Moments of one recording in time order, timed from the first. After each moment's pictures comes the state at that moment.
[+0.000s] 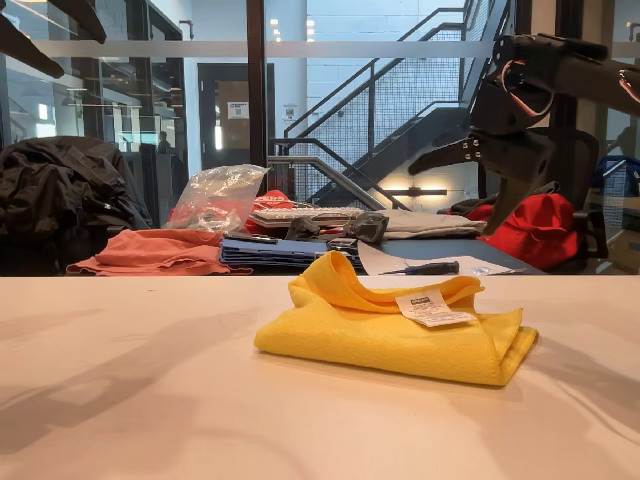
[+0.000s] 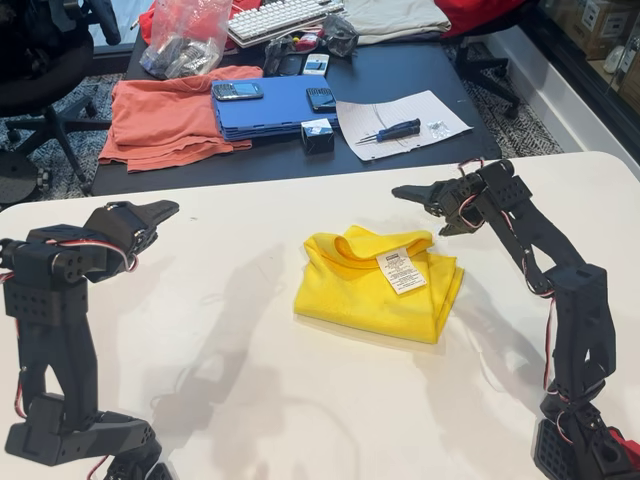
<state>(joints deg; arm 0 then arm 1) -25.7 72.2 42.0 87.9 -33.2 21.4 121.3 61.8 98.5 27.3</state>
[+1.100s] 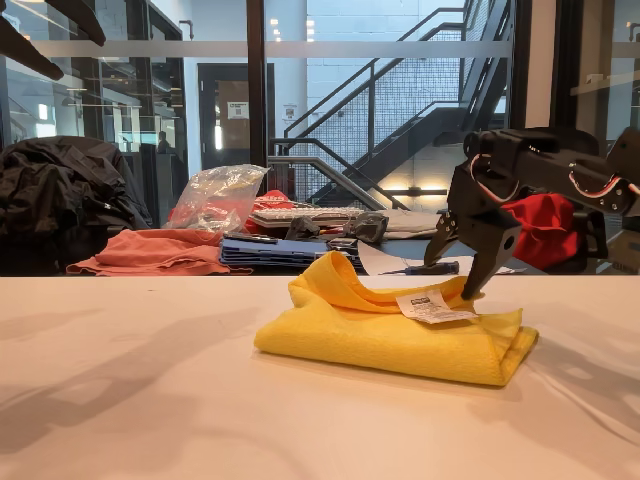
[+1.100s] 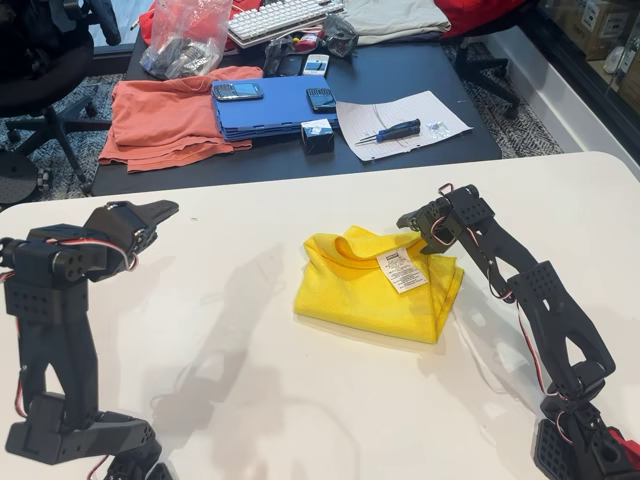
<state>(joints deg) -26.7 41.5 15.9 84.4 -14.0 21.0 120.9 61.8 98.5 27.3</state>
